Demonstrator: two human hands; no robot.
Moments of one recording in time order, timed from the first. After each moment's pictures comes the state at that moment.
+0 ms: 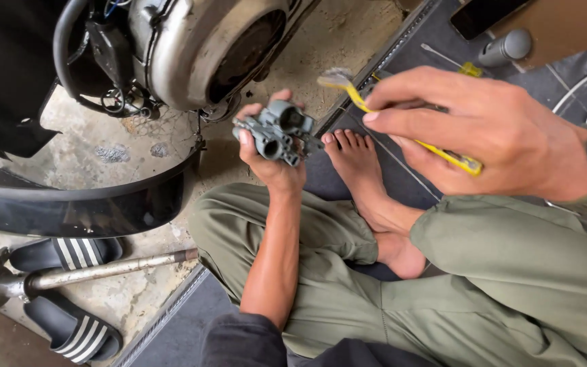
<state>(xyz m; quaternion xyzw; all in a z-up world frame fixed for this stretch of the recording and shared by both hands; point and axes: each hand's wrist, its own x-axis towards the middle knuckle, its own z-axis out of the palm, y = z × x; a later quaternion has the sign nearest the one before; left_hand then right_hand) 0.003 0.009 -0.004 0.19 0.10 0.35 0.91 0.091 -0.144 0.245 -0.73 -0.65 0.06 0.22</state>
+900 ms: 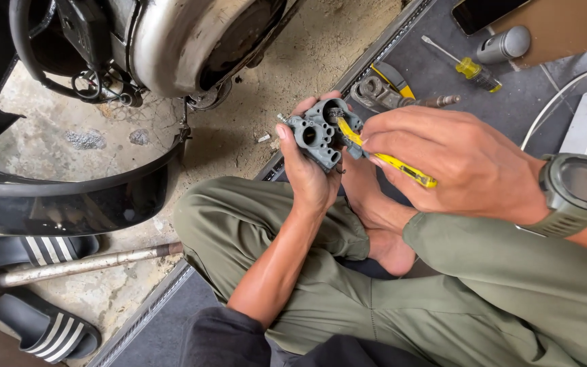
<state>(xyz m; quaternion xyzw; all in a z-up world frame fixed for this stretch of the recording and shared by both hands) -0.009 -0.045 0.021 0.10 0.10 0.23 0.96 0.077 -0.143 0.207 -0.75 -0.62 0.11 0.21</state>
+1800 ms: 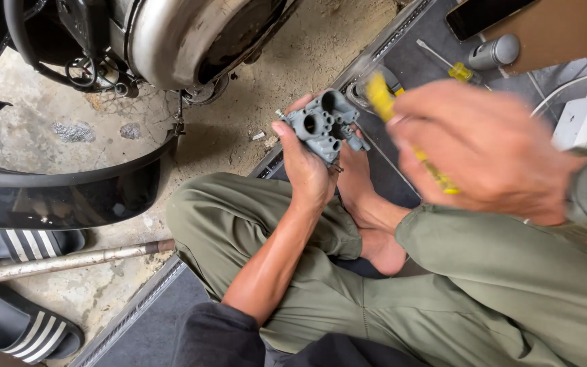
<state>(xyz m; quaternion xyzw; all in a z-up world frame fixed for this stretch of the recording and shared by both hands) -0.004 -0.053 0.003 0.12 0.14 0.25 0.95 0.084 -0.146 0.231 -0.72 -0.68 -0.03 0.09</state>
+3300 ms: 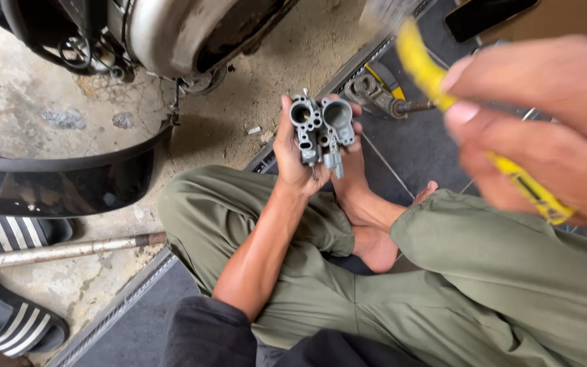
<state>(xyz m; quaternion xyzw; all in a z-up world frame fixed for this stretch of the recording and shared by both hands) -0.008 -0.022 0.007 -0.07 0.03 -0.01 1.00 0.094 -0.157 0.291 -0.71 -0.69 0.06 0.12</state>
